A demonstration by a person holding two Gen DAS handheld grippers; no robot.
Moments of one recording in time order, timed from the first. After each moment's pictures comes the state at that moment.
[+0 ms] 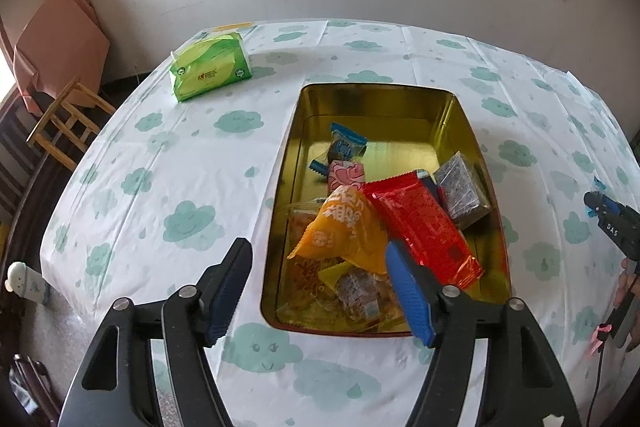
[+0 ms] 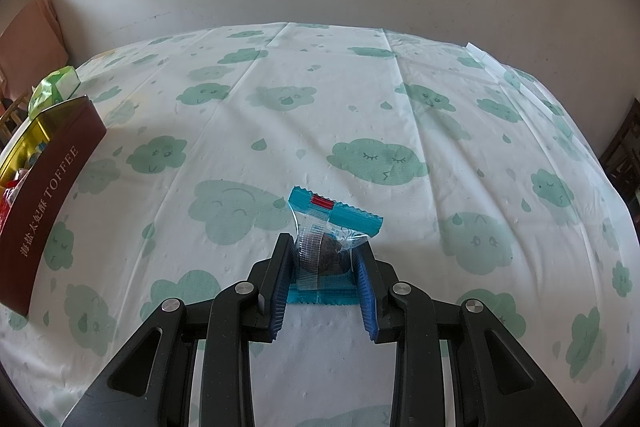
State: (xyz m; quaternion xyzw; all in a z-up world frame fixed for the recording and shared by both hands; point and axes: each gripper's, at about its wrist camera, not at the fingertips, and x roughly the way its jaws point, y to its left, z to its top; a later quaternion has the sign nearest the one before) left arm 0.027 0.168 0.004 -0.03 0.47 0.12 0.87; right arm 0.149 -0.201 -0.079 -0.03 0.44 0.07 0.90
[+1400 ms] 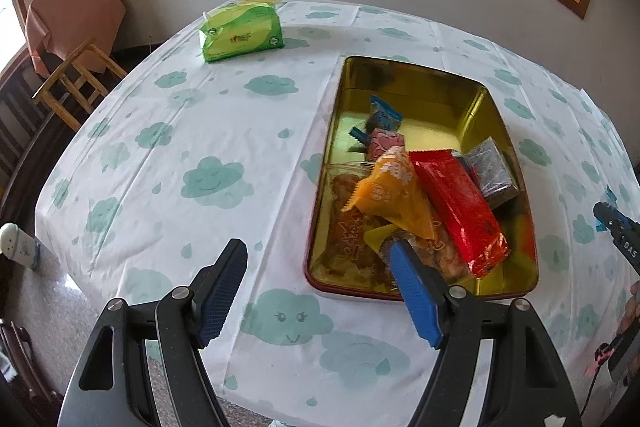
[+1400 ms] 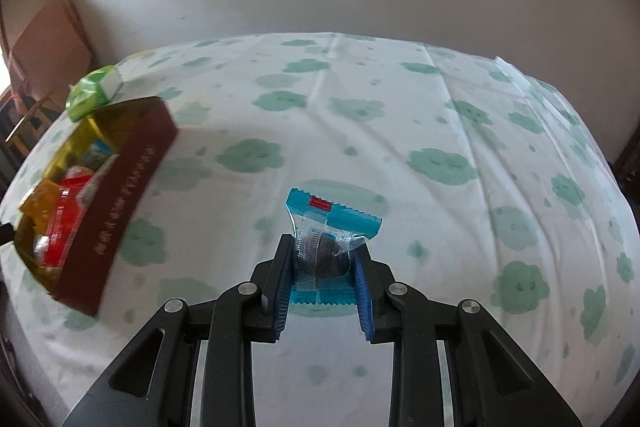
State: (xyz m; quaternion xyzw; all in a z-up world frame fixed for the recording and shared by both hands) left arm 0.000 0.201 -0.011 -0.08 0.48 0.14 0.86; right arm 0.110 -0.146 -0.038 -0.02 0.43 0.12 0.89
